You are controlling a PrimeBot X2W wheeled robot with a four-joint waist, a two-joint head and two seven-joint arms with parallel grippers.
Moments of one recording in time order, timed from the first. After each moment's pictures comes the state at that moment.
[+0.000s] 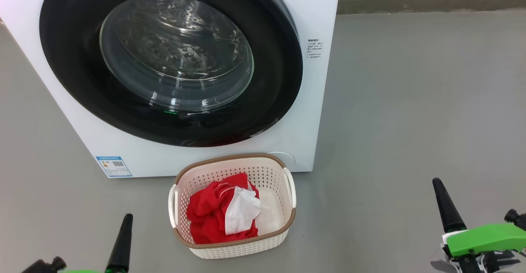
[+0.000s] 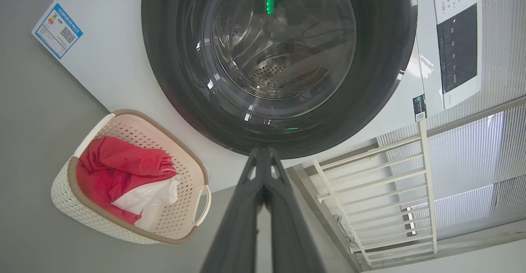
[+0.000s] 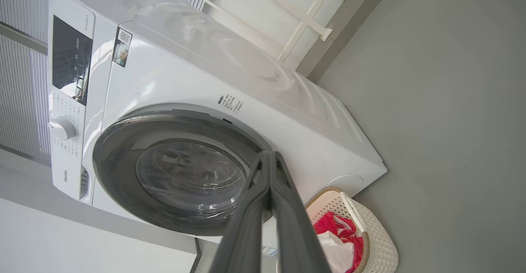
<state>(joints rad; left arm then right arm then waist) -0.01 0.05 0.06 0.24 -1.19 -0.12 0.00 -0.02 -0.04 -0.11 0.26 1.19 0.13 0.00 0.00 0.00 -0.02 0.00</state>
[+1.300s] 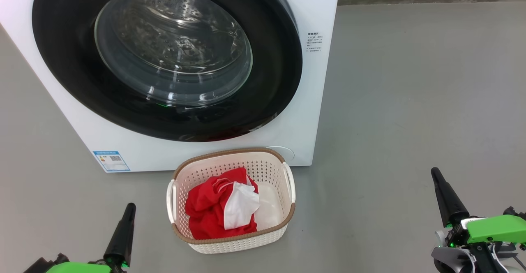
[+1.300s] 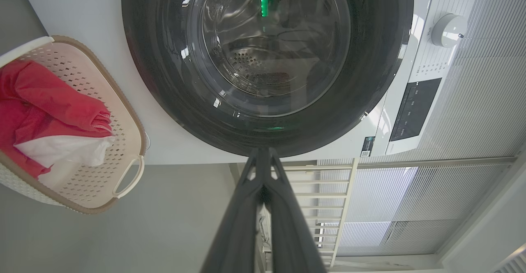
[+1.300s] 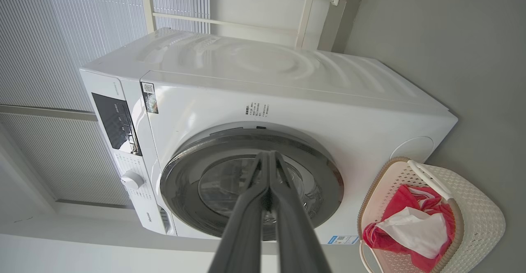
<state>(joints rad) -0.07 0.04 0.08 0.26 -1.60 -0.12 0.11 -0.07 -0.04 -0.13 0.27 1.60 0.13 0.11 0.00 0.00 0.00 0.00</state>
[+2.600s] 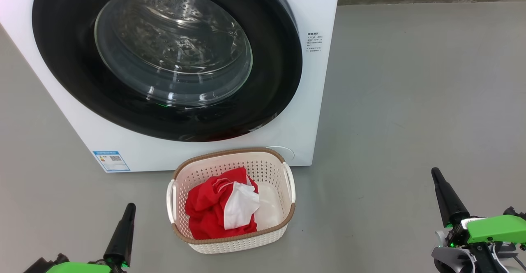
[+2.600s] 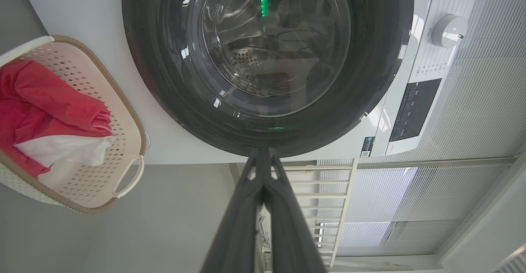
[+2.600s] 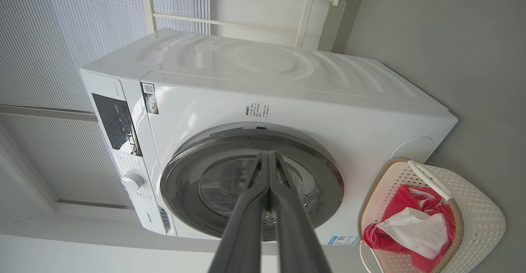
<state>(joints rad) -0.07 0.04 0.08 0.27 -1.60 -0.12 0.11 -0.07 -0.04 -0.13 0.27 1.60 0.13 0.11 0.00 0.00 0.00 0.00</state>
